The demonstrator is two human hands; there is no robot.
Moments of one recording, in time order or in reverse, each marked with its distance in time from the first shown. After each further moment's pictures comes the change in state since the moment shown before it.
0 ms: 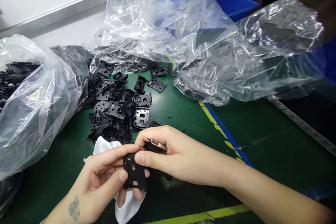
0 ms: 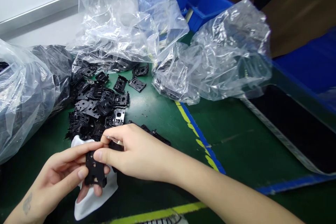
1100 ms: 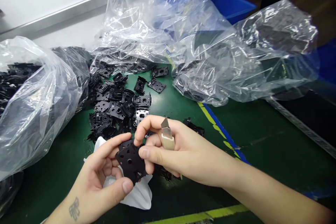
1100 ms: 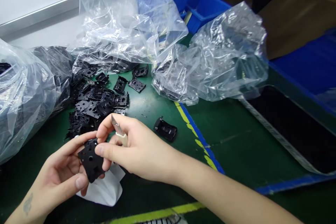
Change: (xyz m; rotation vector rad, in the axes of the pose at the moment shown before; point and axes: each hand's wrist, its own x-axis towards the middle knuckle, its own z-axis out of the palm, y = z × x) left_hand -0.003 -0.002 -0.003 0.235 0.123 0.046; right_hand -0.003 -0.006 0.003 0.482 0.064 -0.004
